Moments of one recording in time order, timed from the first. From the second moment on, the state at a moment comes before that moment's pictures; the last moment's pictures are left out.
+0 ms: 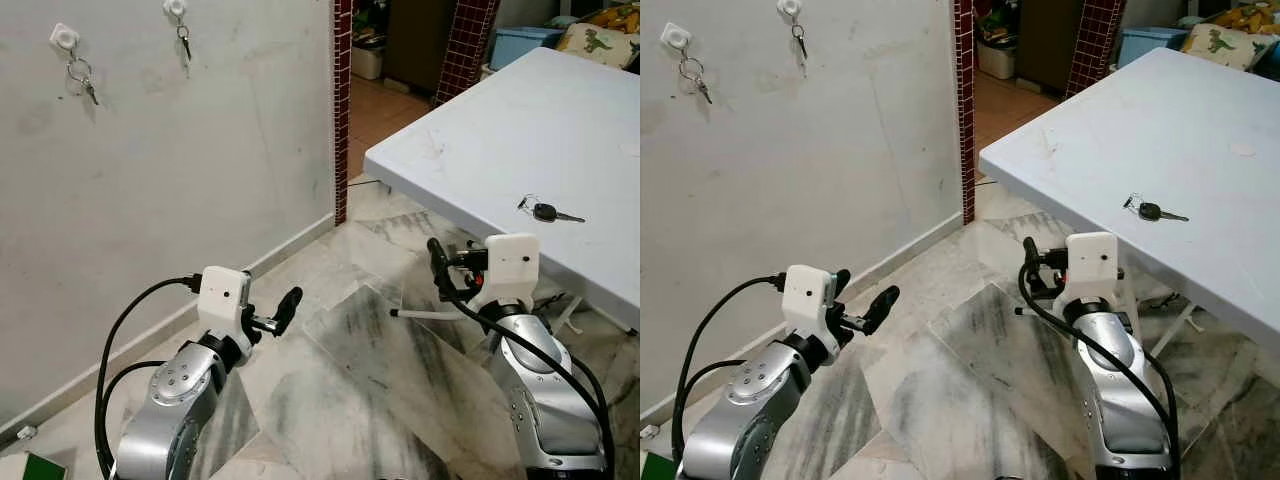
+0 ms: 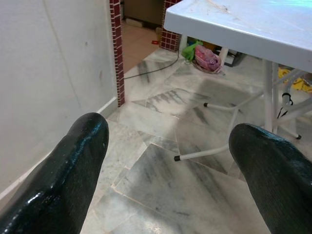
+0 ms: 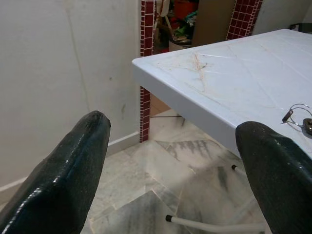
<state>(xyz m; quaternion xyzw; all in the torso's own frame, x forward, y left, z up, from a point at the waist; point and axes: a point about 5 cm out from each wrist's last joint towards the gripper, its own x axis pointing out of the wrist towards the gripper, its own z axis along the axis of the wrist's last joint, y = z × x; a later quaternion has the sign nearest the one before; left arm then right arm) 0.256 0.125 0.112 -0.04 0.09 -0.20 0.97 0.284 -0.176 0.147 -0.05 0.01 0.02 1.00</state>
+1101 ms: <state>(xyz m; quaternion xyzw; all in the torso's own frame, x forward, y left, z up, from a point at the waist) 0.258 0.125 0.111 -0.05 0.08 -0.19 0.98 0.280 -0.181 0.141 -0.06 0.03 0.03 1.00</state>
